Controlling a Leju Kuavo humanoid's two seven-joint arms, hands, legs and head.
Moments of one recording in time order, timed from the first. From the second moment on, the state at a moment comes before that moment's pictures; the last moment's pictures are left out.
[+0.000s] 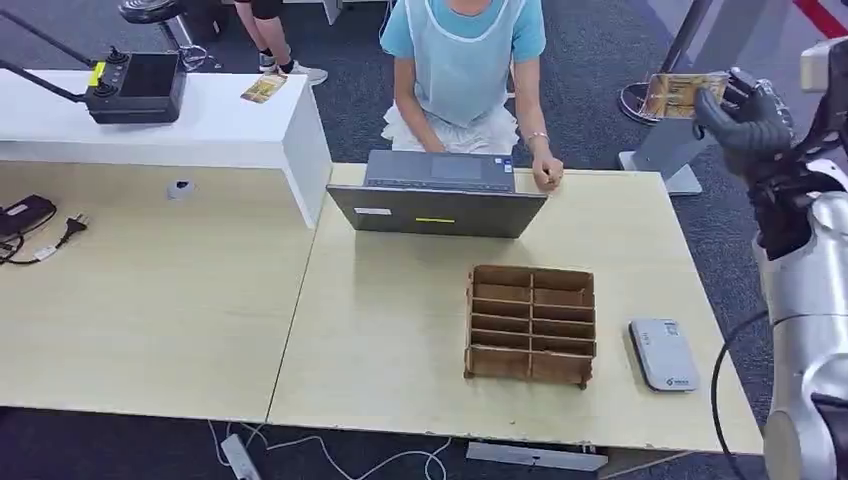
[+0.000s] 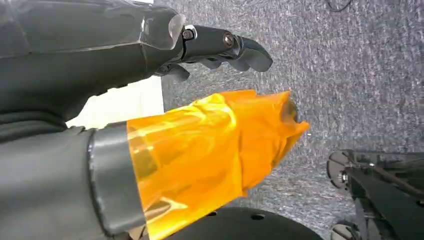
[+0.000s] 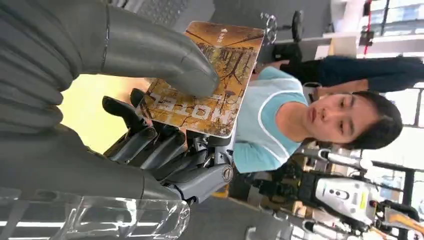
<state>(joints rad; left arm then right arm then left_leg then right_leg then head) -0.09 -0.16 1.10 -0.23 -1.25 0.18 0.04 -0.87 -0.37 0.01 -0.98 -0.15 0.44 -0.07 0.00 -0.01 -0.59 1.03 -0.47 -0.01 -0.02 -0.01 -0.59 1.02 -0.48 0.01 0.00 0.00</state>
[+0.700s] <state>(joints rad) -0.08 -0.15 1.12 -0.23 -1.24 0.18 0.03 -0.64 -0.62 0.01 -1.04 -0.39 0.56 -0.06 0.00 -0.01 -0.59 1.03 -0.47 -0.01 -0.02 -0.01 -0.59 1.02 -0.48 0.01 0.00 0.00</state>
